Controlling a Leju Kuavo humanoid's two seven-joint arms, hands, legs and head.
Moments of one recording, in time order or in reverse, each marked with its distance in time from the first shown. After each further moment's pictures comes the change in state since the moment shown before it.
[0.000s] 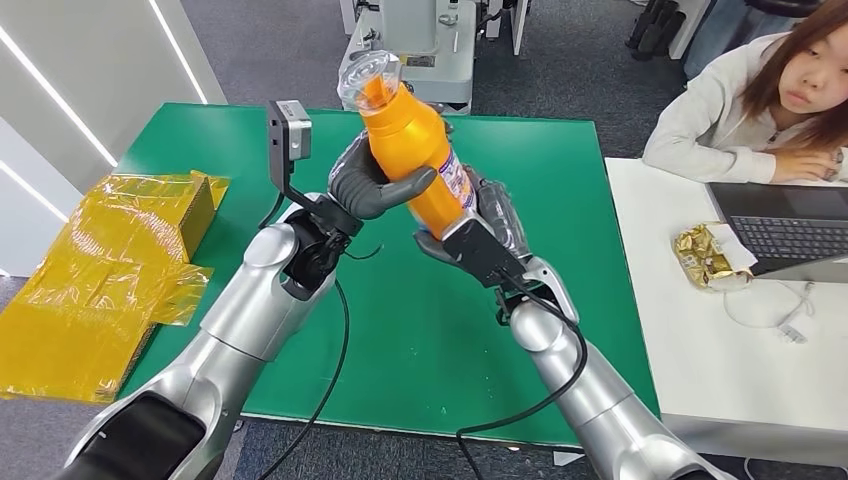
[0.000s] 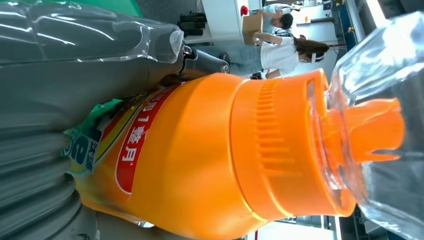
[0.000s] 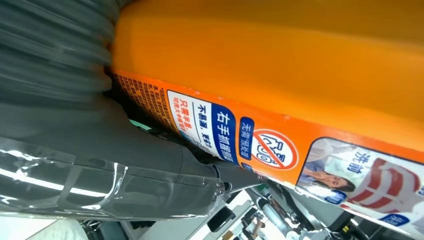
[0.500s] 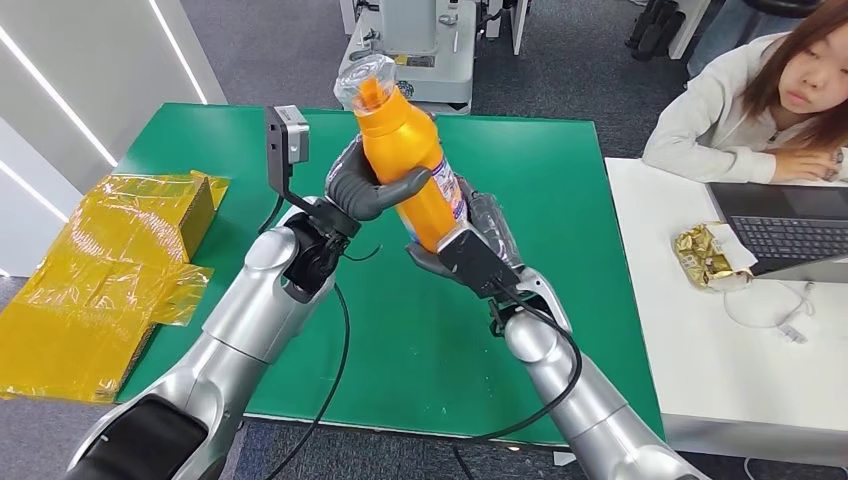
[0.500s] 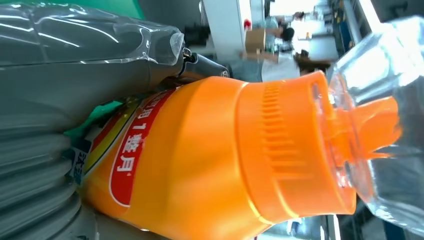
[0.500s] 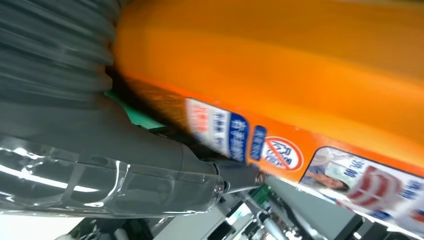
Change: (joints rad) left arm 0.013 -0.007 0.037 0.019 -0.047 0.046 -0.023; right arm 0.053 0.008 -0.001 -0.032 -0.018 0.018 -0.010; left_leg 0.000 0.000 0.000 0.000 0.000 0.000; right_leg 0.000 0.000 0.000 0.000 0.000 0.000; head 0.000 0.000
